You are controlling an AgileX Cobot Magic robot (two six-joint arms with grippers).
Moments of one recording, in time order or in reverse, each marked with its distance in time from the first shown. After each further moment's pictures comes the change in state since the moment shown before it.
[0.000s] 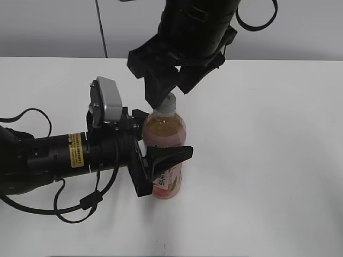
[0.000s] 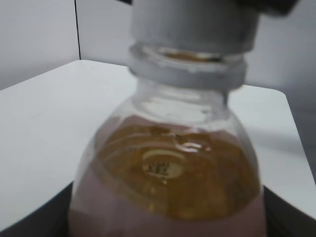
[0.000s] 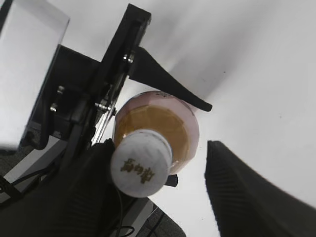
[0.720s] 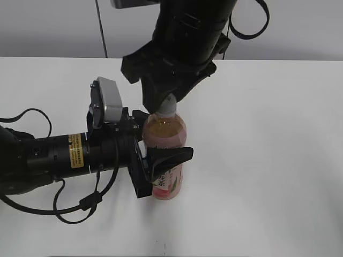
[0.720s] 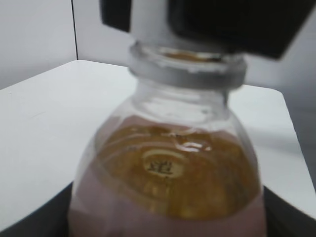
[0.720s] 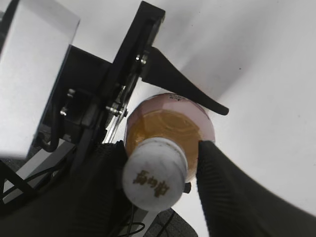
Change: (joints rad) left arm 0.000 0.000 0.000 0.009 -0.002 0.000; right arm 0.000 0.019 0.000 0.040 0.000 0.000
